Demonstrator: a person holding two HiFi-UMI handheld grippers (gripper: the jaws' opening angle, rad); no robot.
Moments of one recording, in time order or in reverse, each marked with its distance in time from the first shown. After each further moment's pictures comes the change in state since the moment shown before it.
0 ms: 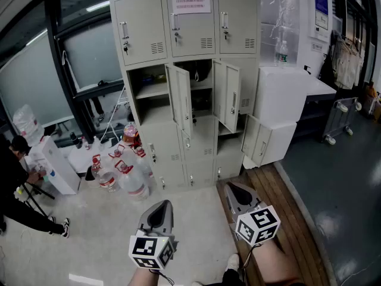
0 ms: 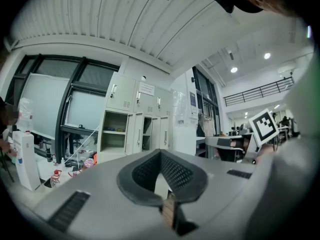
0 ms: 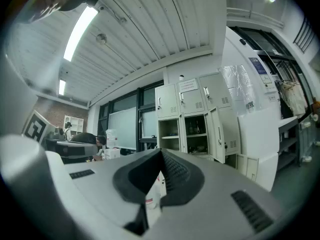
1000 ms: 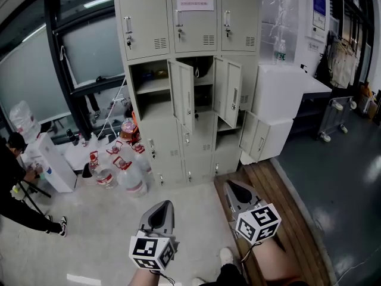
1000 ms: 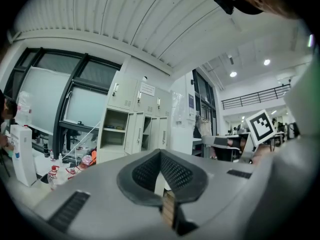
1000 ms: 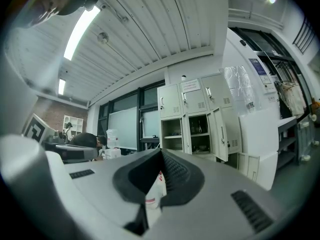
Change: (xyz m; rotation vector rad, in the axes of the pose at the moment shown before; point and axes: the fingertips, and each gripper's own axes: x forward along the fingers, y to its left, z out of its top) left arm -0.032 0.018 -0.006 -0.034 -0.003 -0.040; right arm -0.002 0.041 0.001 0.002 0.001 -0.010
